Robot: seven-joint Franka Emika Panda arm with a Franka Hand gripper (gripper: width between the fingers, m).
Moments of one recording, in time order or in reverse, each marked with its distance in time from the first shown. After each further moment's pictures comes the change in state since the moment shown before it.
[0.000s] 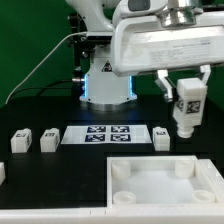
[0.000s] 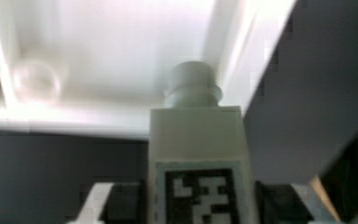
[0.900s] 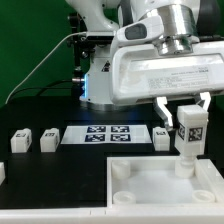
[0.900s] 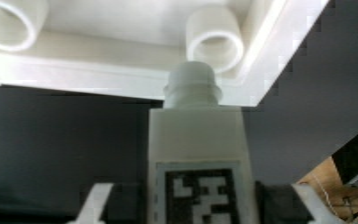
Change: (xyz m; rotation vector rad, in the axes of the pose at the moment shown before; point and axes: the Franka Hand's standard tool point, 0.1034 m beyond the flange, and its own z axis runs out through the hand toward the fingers) arm 0.004 0.017 0.048 -0.008 0.045 -0.005
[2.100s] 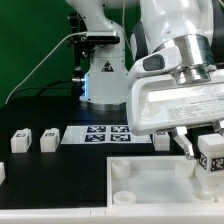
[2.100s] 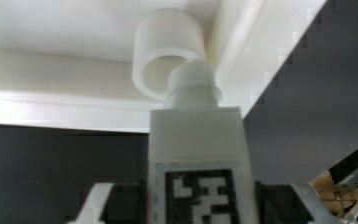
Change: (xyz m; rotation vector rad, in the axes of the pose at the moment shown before) arm -0.011 -0.024 0.034 0.022 0.020 -0.004
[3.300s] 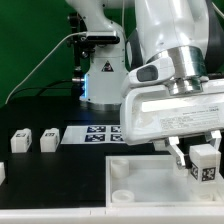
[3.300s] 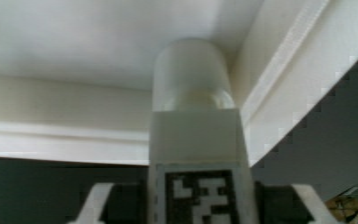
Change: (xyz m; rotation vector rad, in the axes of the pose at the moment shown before) arm -0.014 0.008 0.011 -0.008 -0.014 -0.016
